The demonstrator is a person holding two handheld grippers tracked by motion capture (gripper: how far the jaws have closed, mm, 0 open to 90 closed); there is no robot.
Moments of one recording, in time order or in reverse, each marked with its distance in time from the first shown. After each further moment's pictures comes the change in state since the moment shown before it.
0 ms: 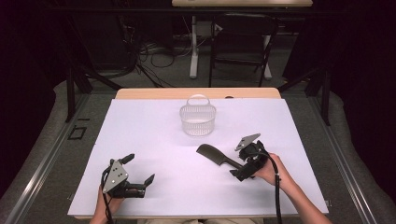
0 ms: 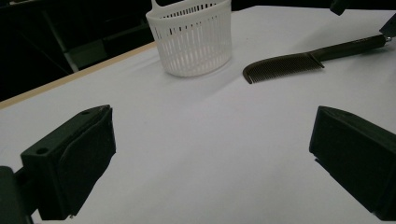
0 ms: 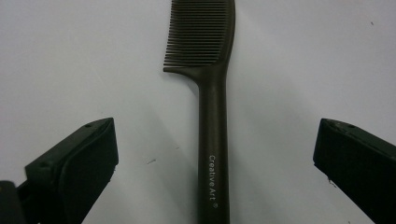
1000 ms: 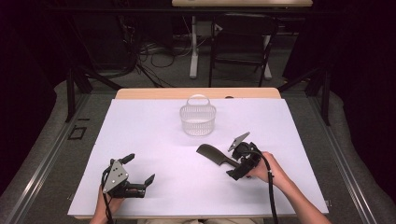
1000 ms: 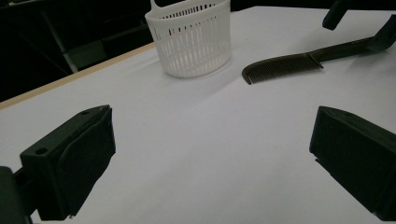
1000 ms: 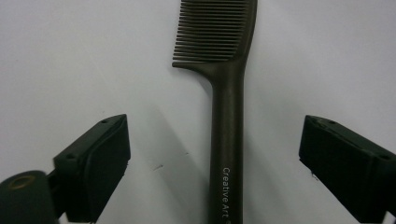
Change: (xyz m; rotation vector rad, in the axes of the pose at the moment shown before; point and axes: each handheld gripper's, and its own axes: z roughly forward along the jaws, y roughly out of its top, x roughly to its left) left arm 0.000 0.000 0.000 -0.003 -0.004 0.000; right arm 0.004 0.013 0.016 0.106 0.026 -0.026
